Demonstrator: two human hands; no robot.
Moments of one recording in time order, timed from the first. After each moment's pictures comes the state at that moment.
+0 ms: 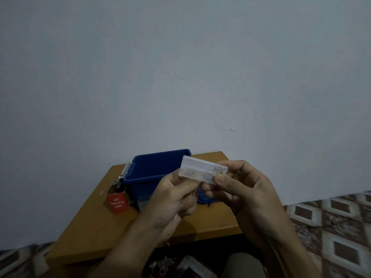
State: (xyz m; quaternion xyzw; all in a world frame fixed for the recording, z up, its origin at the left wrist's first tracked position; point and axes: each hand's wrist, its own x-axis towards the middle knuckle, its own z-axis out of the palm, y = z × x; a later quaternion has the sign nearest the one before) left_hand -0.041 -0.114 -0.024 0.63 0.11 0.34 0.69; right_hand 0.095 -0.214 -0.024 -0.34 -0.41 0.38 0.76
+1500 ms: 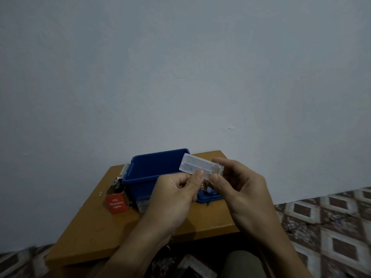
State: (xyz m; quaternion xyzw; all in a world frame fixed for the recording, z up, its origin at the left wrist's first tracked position) left_hand -0.039 -0.138 -0.012 0.74 0.29 0.39 0.46; right_hand 0.099 -0.204 -0.043 -0.51 -0.49 0.14 0.69
